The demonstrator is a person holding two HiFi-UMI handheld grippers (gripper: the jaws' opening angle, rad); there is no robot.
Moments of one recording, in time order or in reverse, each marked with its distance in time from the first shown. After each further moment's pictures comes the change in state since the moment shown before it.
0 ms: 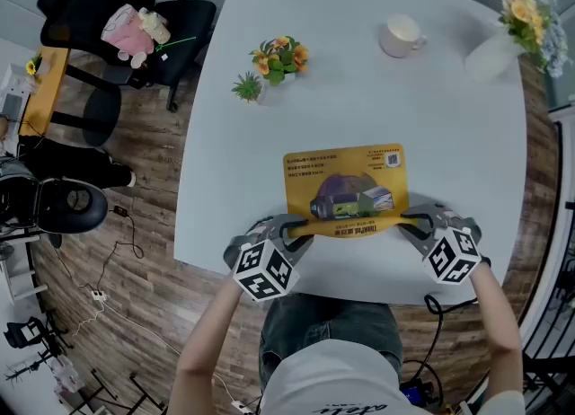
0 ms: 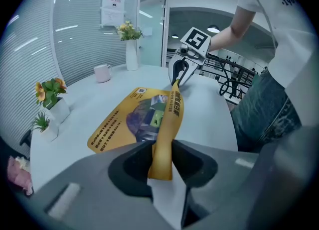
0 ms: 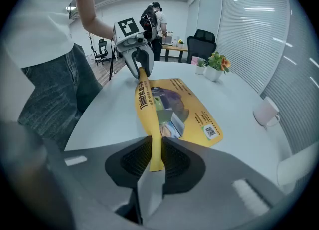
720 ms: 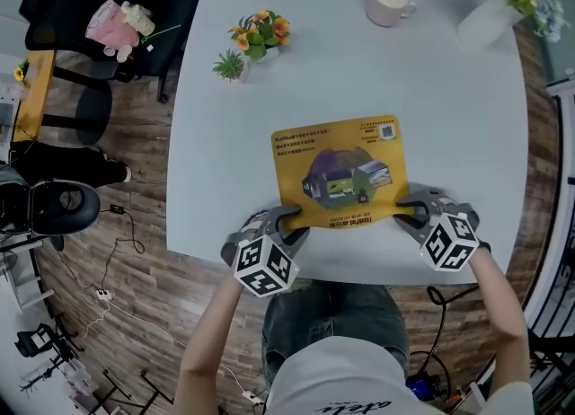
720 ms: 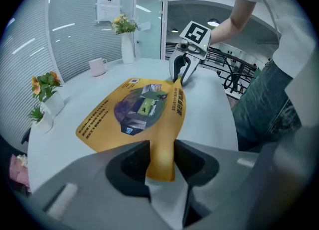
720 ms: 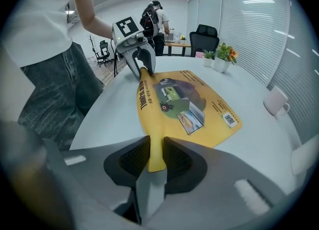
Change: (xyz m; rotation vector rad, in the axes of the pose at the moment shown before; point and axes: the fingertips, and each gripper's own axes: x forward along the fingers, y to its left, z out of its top) left arm 0.019 -0.027 -0.024 0.012 0.059 0.012; right arm 0.018 0.037 -0.020 0.028 0.015 0.058
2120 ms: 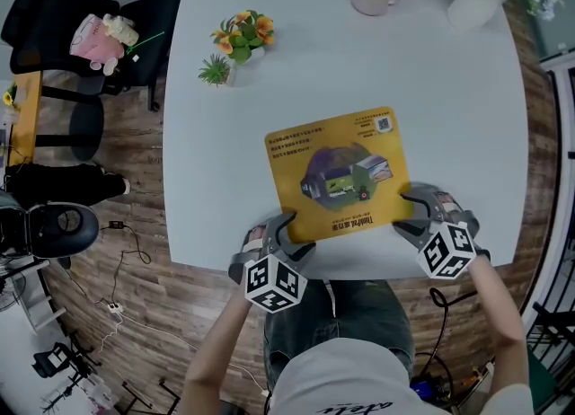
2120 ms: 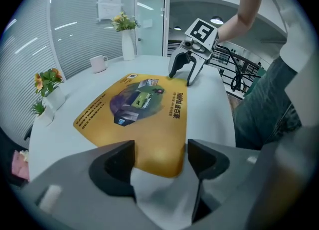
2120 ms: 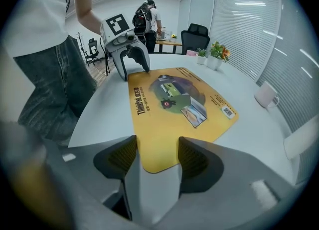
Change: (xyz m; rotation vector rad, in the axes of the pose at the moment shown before) left arm 0.002 -0.019 -0.015 -0.018 0.027 0.024; right arm 0.007 0.016 -0.007 0.069 0.020 -0.109
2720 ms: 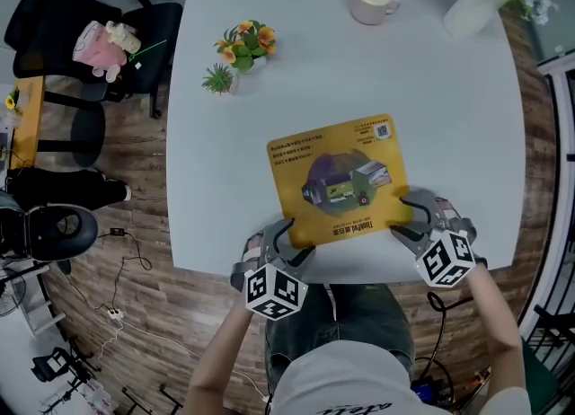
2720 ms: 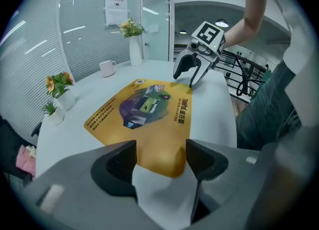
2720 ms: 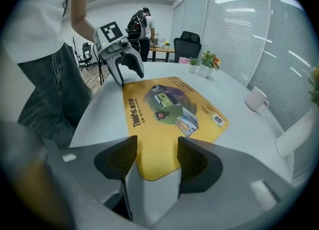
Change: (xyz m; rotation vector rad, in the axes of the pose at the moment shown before) left arm -0.015 0.009 0.007 -0.038 -0.040 0.068; right arm -0.015 -0.008 0.022 0.045 -0.067 -0.079
